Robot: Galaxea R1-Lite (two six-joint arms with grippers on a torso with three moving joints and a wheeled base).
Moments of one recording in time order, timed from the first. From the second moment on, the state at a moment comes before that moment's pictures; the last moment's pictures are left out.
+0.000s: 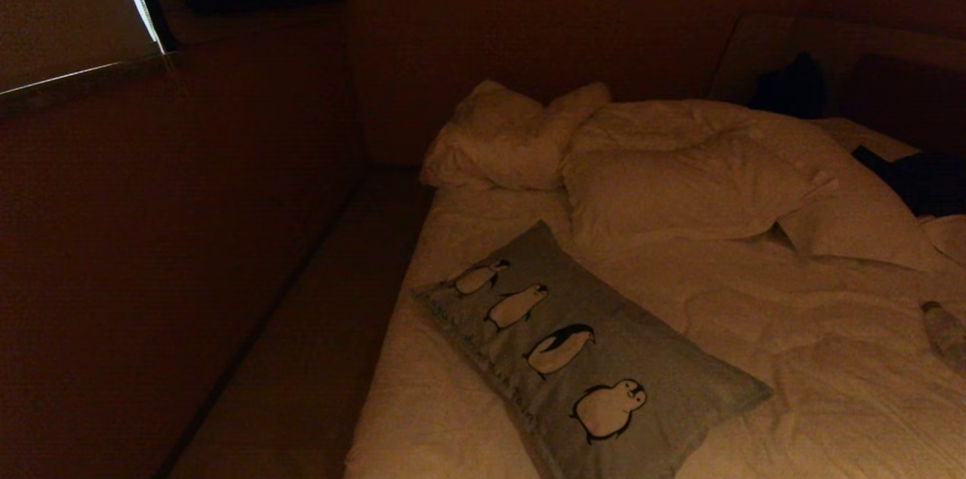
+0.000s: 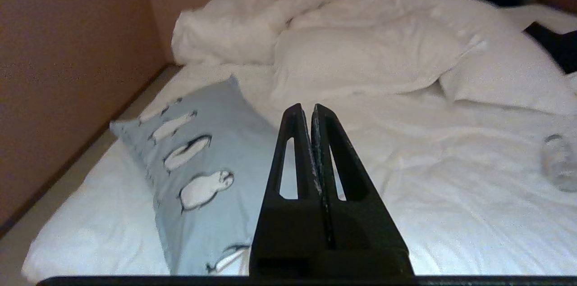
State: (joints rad) left arm 0.00 0.00 0.00 0.00 0.00 0.00; right arm 0.02 0.00 -0.40 0.23 0.02 0.02
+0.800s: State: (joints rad) left arm 0.00 0.00 0.00 0.00 0.00 0.00; right arm 0.02 0.00 -0.24 0.20 0.02 0.02
